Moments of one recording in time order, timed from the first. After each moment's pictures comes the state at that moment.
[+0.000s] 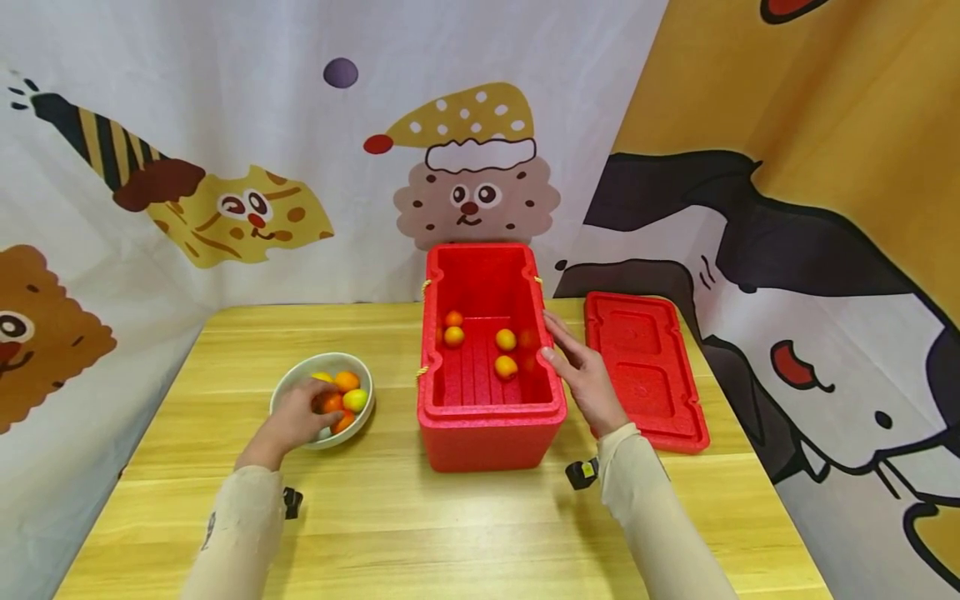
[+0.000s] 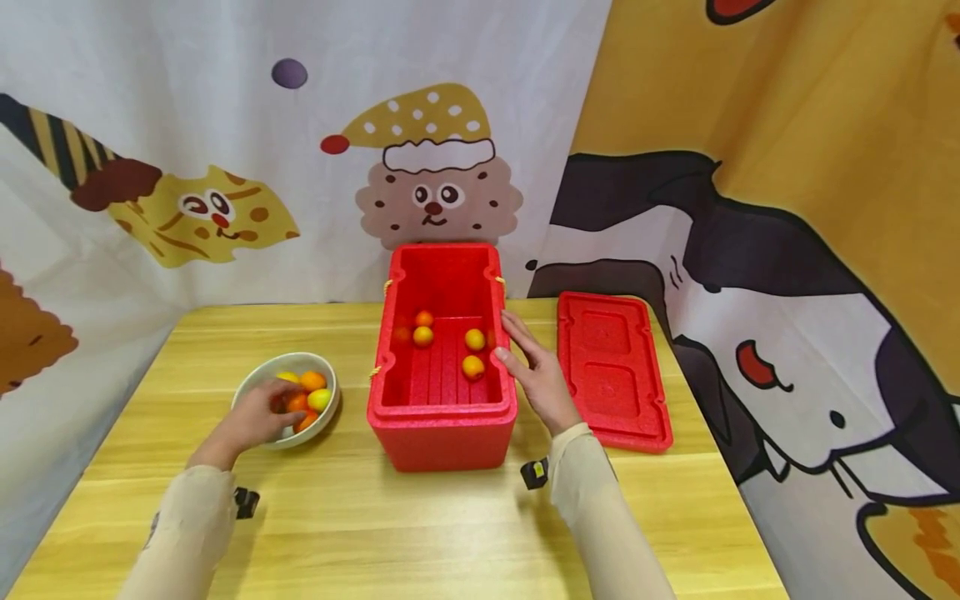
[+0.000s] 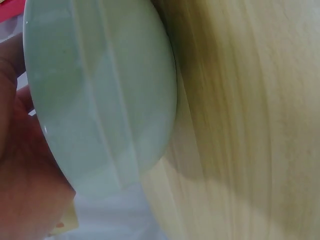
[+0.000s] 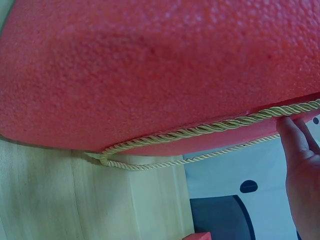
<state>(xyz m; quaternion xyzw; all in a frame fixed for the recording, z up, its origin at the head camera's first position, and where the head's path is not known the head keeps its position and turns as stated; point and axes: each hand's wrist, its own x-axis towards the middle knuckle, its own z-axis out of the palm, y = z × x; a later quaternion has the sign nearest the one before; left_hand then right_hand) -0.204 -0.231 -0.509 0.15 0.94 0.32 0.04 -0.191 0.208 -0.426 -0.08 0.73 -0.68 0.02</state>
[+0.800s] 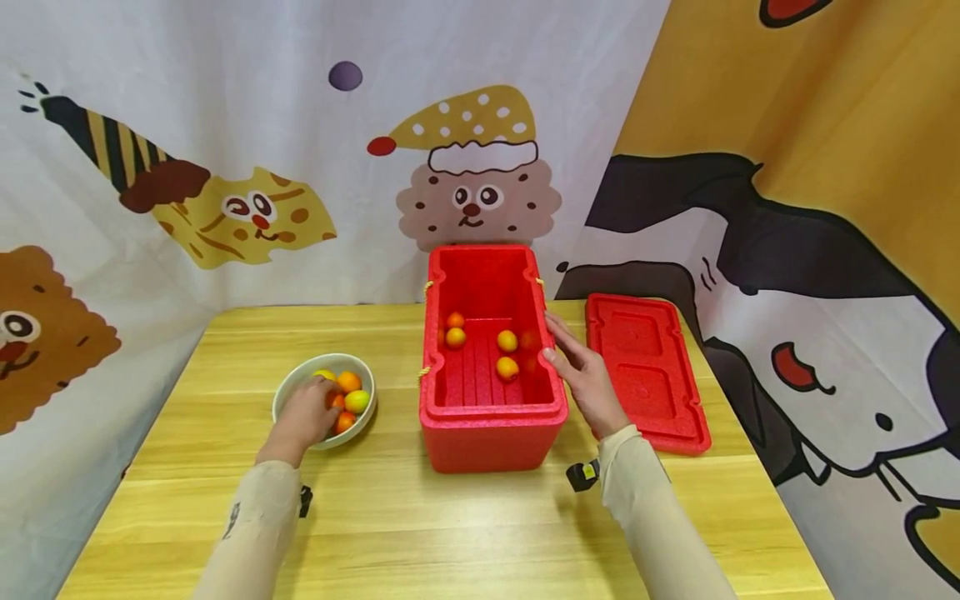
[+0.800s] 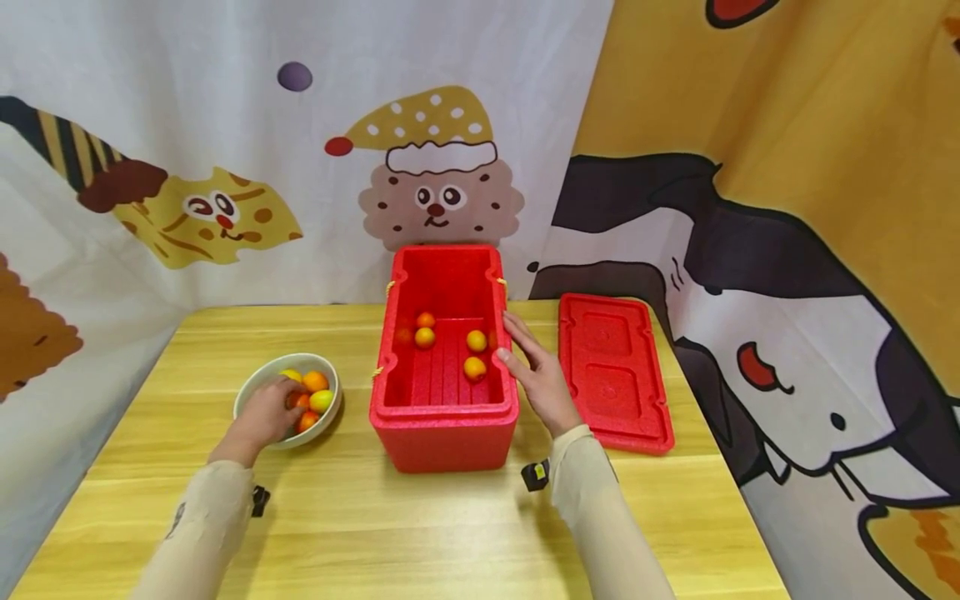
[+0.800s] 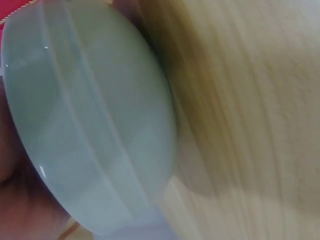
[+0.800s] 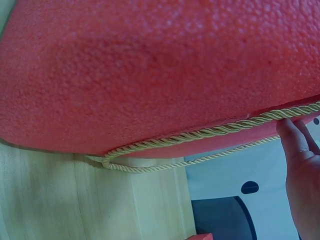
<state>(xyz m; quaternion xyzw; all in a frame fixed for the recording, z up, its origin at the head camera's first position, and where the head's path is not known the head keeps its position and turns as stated) -0.207 -0.217 -0.510 0.12 0.97 0.23 0.02 -0.203 0.216 -0.454 -0.10 0.73 -0.68 0.01</state>
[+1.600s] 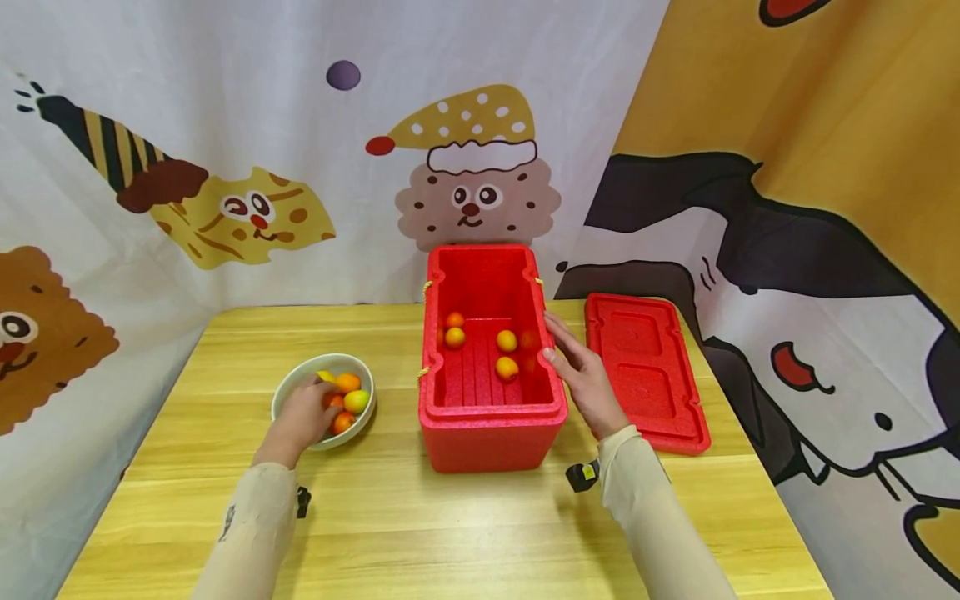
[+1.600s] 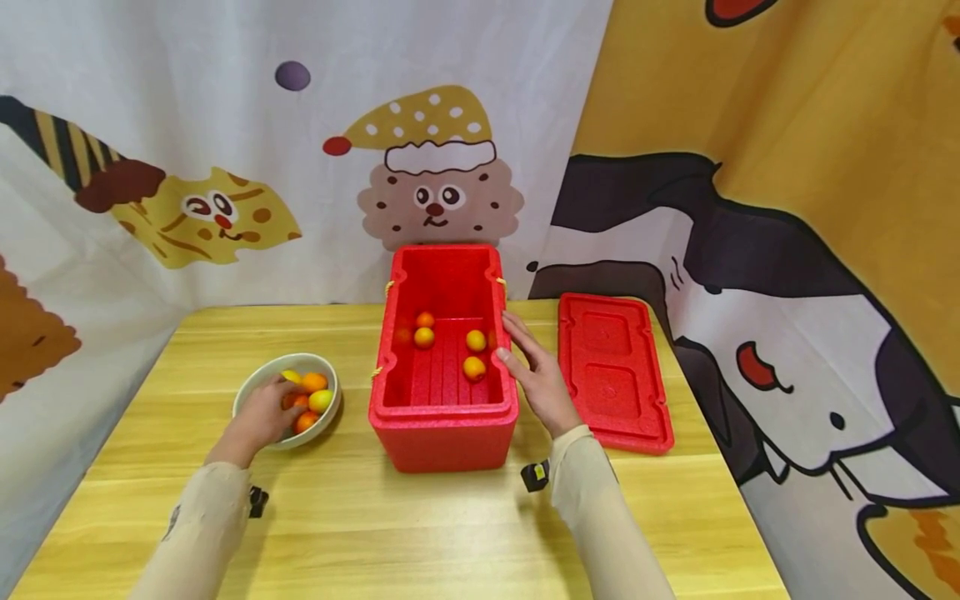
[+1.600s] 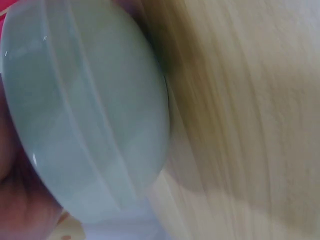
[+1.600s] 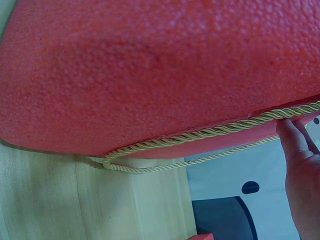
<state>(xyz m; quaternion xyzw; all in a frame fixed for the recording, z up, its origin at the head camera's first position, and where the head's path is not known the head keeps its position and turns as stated) -0.209 -0.222 -0.513 0.13 0.96 0.24 0.02 -0.192 0.209 -0.429 -0.10 0.72 -0.68 0.02</state>
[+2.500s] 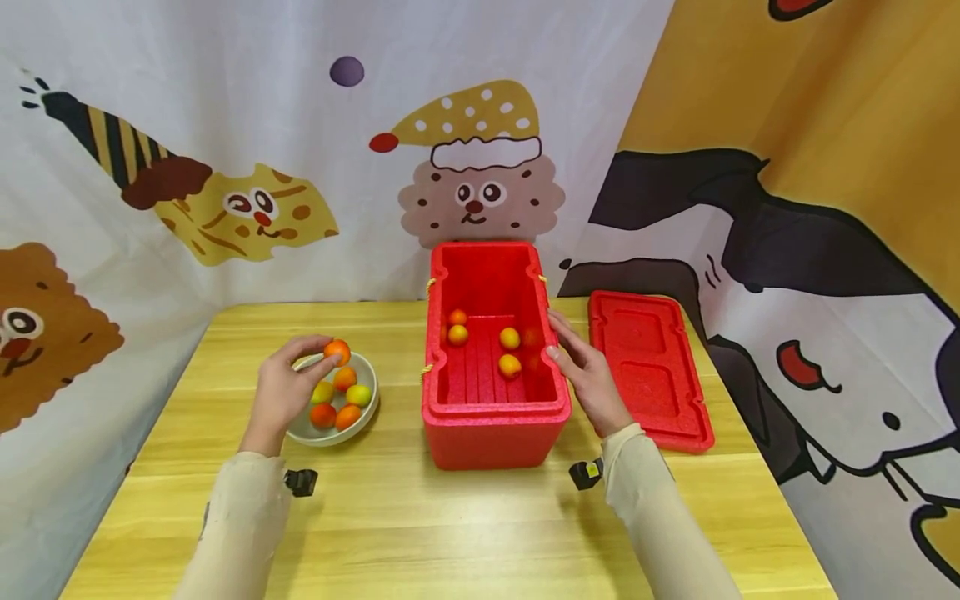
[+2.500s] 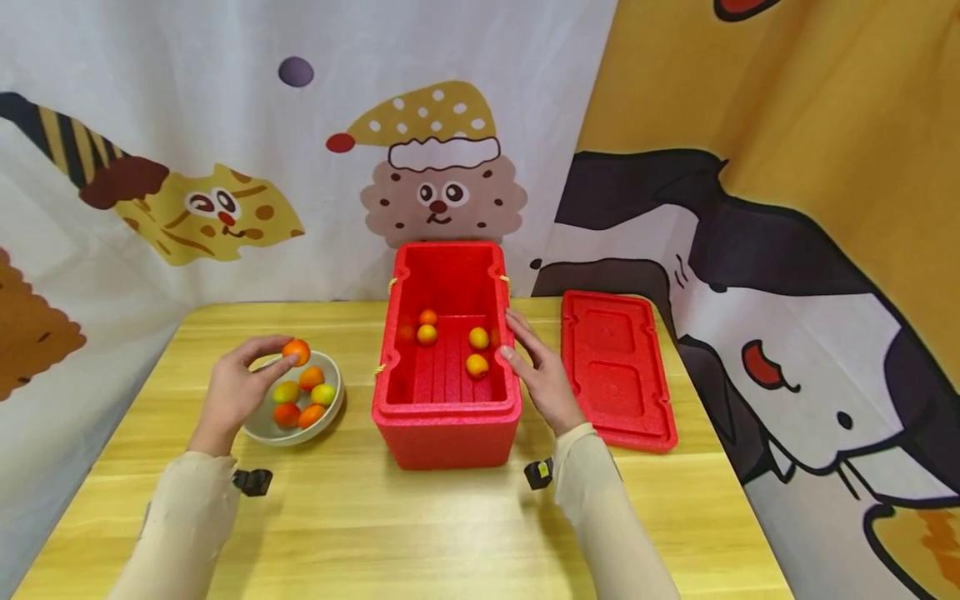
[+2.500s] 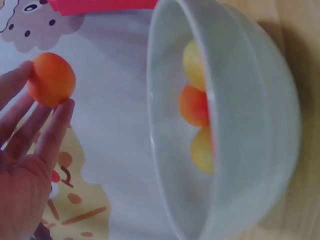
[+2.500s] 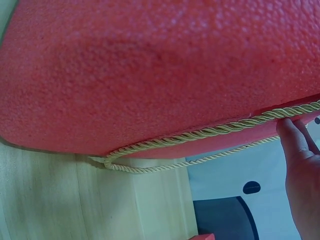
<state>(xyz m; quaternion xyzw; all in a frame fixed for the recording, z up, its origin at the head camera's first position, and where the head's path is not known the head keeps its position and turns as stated) -0.208 -0.215 -0.455 0.03 0.86 0.50 -0.09 -0.202 0.216 -0.450 -0.10 0.72 -0.68 0.02</state>
